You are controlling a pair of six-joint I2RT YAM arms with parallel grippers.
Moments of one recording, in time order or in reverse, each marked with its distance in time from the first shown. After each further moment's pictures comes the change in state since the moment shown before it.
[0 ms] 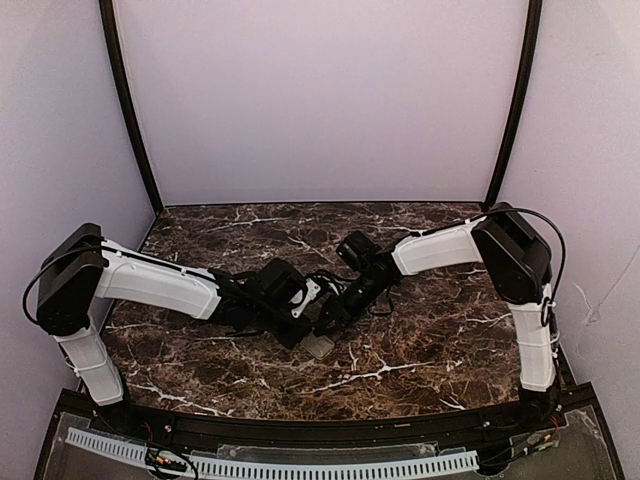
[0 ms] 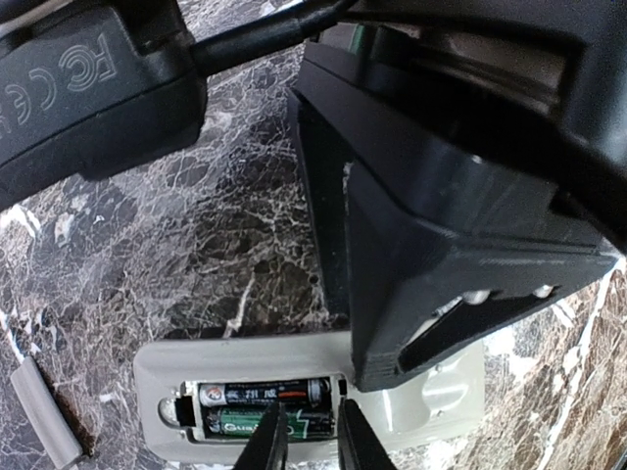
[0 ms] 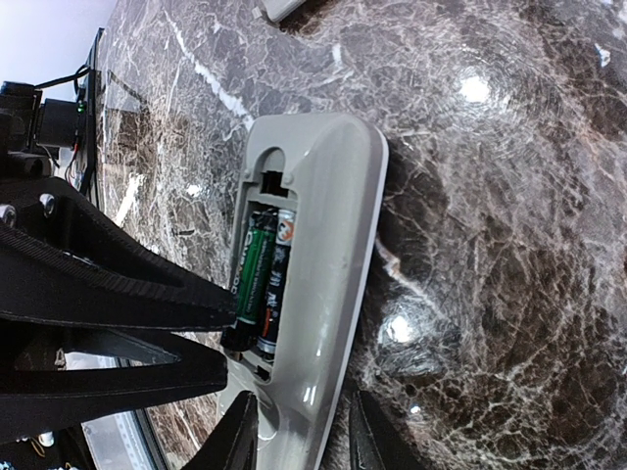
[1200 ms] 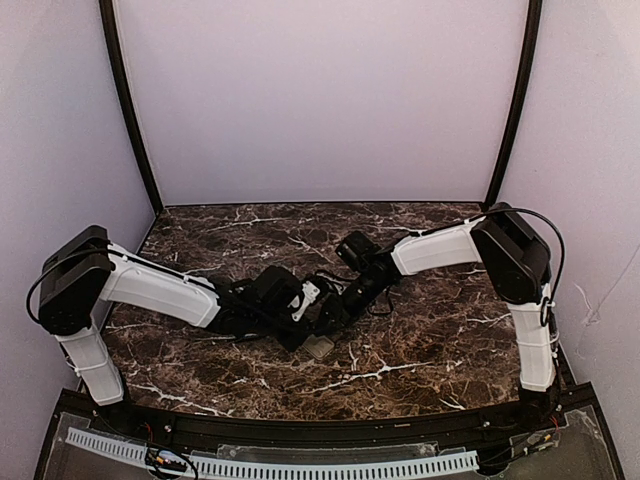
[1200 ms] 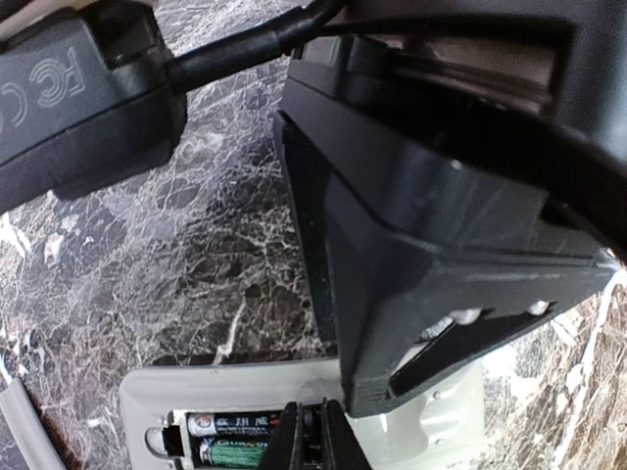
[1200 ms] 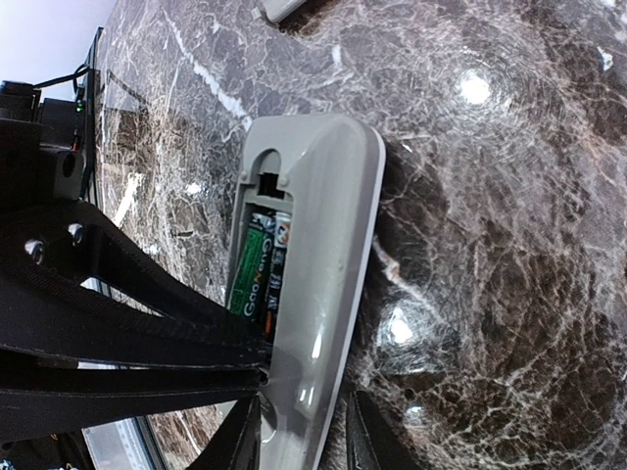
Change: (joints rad) left arm 0.006 0.016 -0.067 0.131 0.002 0.007; right arm 0.000 0.006 0.006 -0.003 0.002 -0.005
